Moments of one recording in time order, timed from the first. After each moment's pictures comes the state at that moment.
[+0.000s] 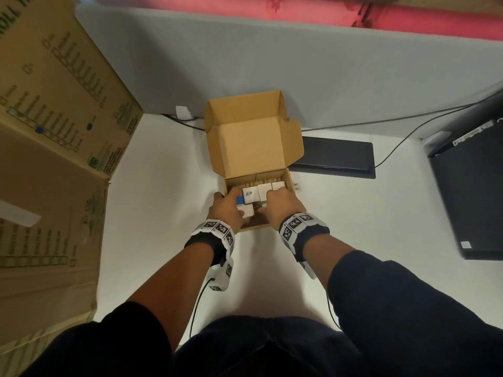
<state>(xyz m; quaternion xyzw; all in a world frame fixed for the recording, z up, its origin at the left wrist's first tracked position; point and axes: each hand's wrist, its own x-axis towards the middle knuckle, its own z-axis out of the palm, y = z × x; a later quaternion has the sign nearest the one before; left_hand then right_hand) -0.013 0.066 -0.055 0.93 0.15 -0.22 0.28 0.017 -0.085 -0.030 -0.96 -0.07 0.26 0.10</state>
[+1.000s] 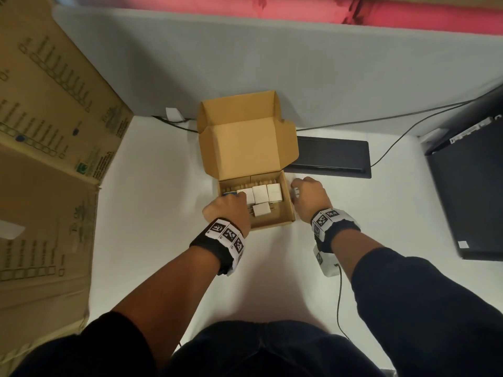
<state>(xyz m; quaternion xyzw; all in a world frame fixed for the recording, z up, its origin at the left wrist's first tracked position) 0.000 0.028 -0.020 0.96 0.05 -0.27 -0.03 0.050 -0.169 -0.065 -0.97 -0.02 0.18 0.17</state>
